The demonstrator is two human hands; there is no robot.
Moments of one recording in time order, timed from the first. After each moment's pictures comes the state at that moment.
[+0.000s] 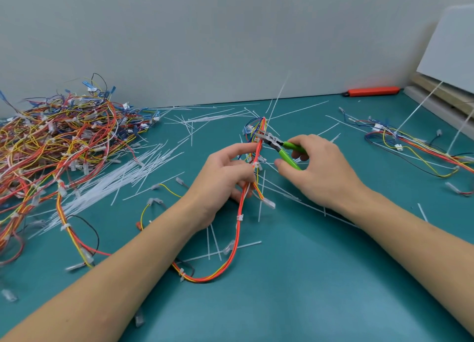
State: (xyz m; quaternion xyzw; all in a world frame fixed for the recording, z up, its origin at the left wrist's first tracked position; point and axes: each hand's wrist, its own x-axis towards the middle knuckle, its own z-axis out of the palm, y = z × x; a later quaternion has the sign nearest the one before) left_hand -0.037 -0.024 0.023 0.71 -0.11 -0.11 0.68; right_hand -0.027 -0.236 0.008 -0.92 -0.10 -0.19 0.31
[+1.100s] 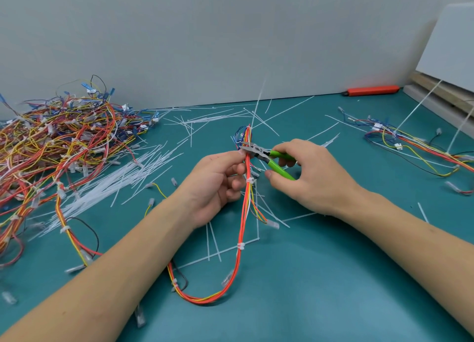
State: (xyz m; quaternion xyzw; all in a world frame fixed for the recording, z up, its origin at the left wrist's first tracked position) left_hand -0.031 -0.019 0.024 0.59 -0.03 -0.18 0.78; right_hand -0.037 -0.229 0.011 -0.91 -0.21 -0.17 0.32
